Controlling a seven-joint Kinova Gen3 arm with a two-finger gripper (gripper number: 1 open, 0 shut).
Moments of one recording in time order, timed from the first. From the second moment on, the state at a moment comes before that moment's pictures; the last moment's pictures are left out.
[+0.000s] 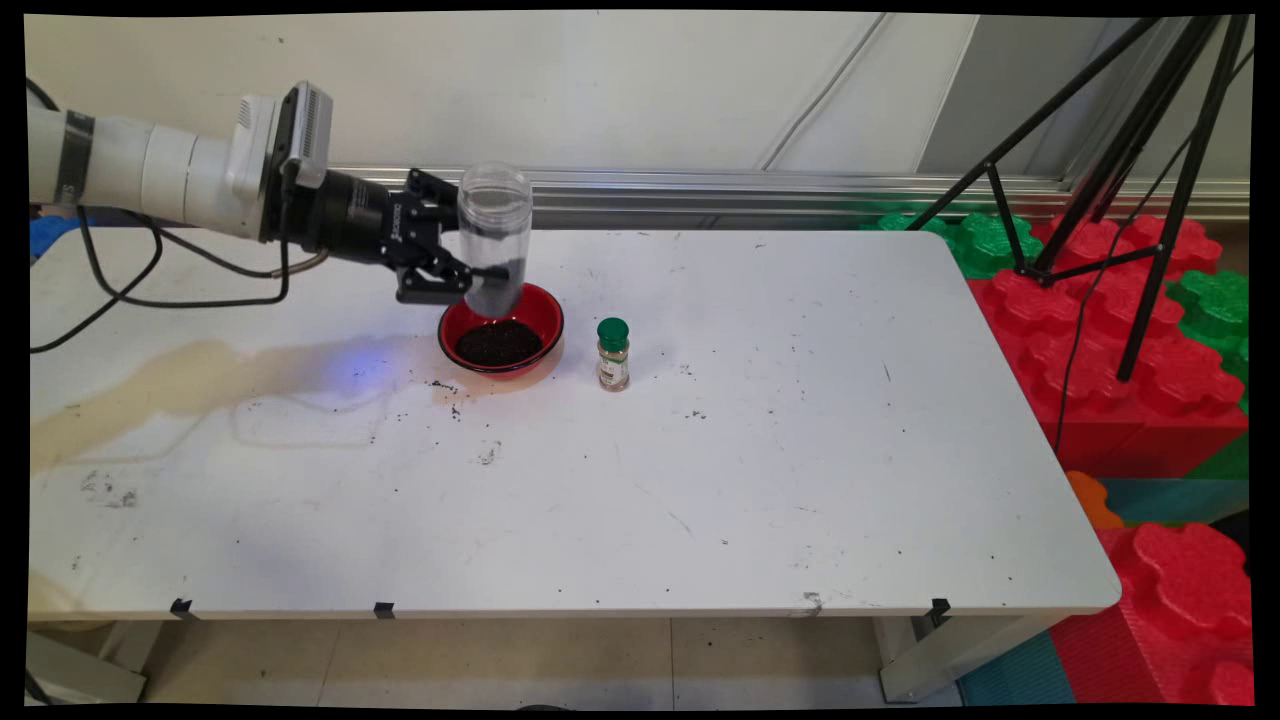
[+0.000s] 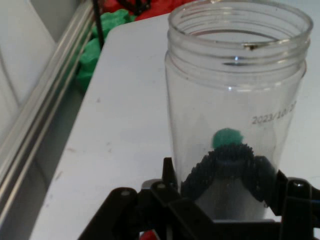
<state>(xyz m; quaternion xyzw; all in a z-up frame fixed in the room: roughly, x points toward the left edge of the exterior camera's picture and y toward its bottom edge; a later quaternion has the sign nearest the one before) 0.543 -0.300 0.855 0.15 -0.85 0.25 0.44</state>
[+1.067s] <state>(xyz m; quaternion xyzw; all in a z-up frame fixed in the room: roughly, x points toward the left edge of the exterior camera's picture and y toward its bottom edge) 0.505 -0.261 0.814 0.09 -0.85 0.17 0.48</state>
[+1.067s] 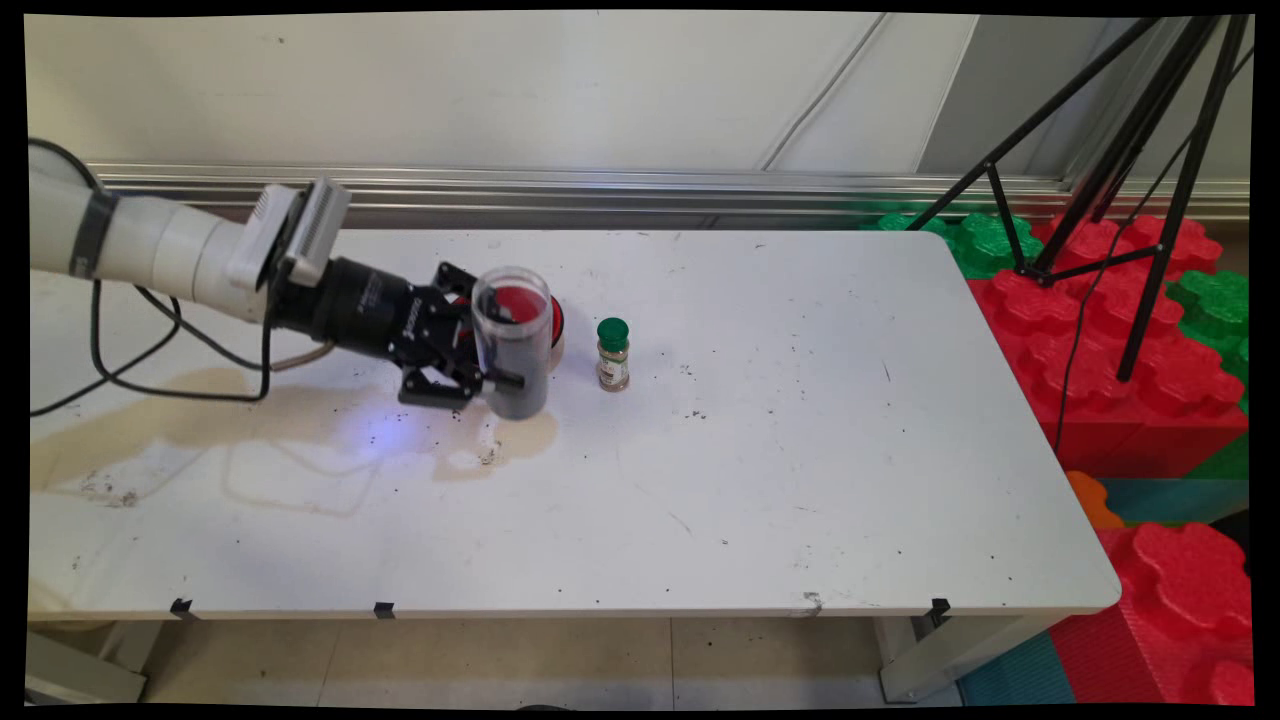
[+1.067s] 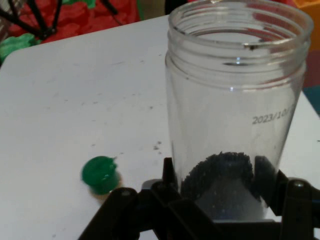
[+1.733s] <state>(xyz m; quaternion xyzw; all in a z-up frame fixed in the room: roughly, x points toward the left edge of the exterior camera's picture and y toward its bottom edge) 0.480 -0.251 0.768 0.10 -0.84 0.14 0.51</state>
